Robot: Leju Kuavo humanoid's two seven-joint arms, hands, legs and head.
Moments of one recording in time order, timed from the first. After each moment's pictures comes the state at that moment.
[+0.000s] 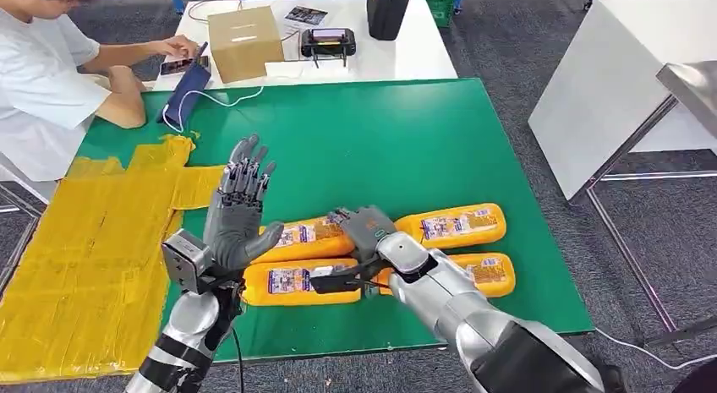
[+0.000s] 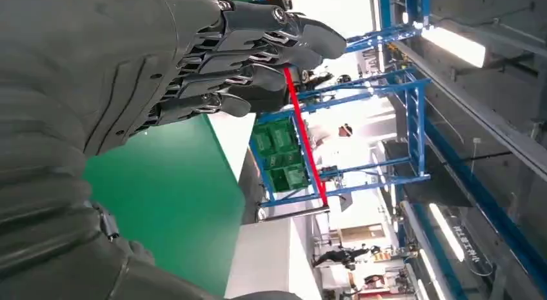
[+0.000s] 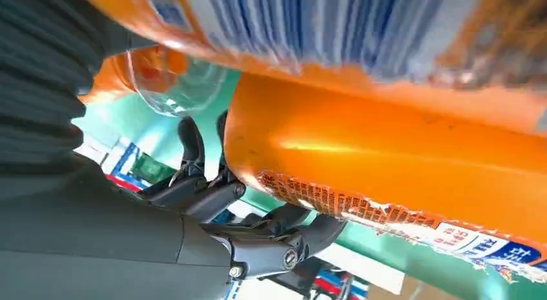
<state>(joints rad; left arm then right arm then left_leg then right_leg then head) -0.27 -0.07 -0.39 -1.41 -0.07 0.15 -0.49 -0.75 0.20 0.82 -0.35 1.20 -0.15 -0.06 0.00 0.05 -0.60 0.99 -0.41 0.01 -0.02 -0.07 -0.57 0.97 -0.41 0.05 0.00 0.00</state>
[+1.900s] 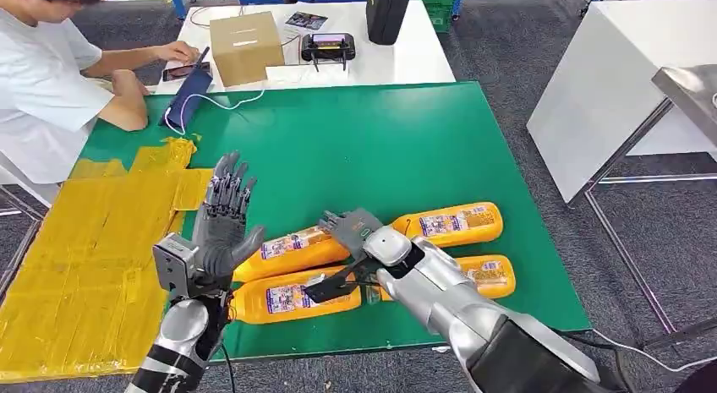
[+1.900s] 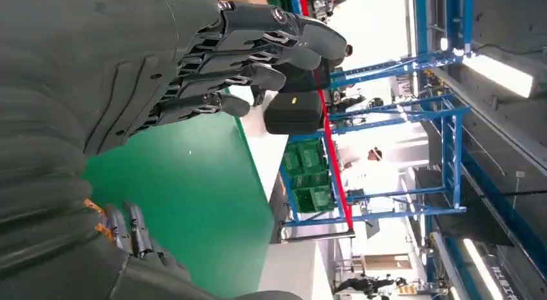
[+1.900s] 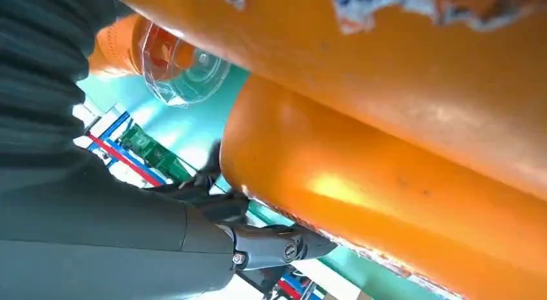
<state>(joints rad) -0.21 -0.07 -0.30 -1.38 -0.07 0.14 -0.48 -0.79 0.20 0.96 -0.38 1.23 0.04 -0.03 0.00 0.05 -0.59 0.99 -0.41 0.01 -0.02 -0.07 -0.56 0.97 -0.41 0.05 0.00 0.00</state>
